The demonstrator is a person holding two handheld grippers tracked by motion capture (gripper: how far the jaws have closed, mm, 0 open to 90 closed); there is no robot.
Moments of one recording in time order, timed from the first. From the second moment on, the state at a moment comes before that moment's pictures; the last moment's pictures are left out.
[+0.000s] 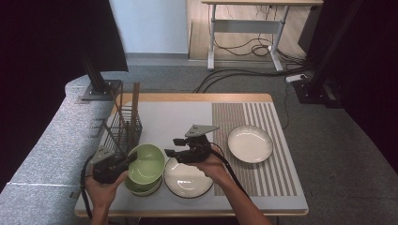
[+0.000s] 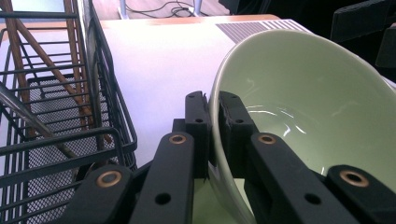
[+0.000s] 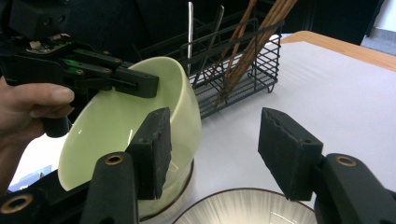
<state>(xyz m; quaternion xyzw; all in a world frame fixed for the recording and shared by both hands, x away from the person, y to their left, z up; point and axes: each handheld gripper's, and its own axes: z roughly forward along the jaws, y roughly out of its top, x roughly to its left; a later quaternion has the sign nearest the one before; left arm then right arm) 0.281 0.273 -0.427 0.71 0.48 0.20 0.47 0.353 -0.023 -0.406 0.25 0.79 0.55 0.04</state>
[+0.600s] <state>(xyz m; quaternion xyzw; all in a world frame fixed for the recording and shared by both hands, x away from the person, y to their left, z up) 0.278 0.268 -0.423 0.72 0.47 0.21 0.47 0.351 0.004 -0.408 0.24 0.82 0.52 0.04</state>
